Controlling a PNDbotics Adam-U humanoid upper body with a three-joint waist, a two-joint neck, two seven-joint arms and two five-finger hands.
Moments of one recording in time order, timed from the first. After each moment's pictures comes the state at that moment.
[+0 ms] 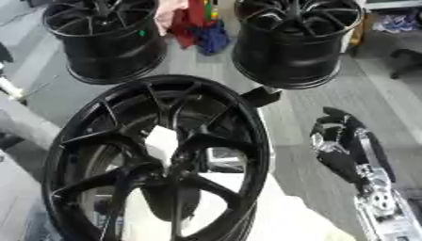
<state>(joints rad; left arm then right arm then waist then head) -0.69 0.89 -0.16 -1.28 -0.51 -0.18 -0.77 0.01 -0.30 0.01 -1.75 0.05 -0.04 -0.14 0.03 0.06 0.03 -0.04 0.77</state>
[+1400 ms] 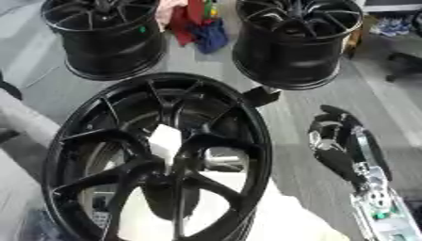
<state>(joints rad) -0.28 0.63 0.28 -1.43 -0.45 -0.13 -0.37 0.01 -0.27 0.00 -1.75 0.05 -0.04 -0.15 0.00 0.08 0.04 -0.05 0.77</state>
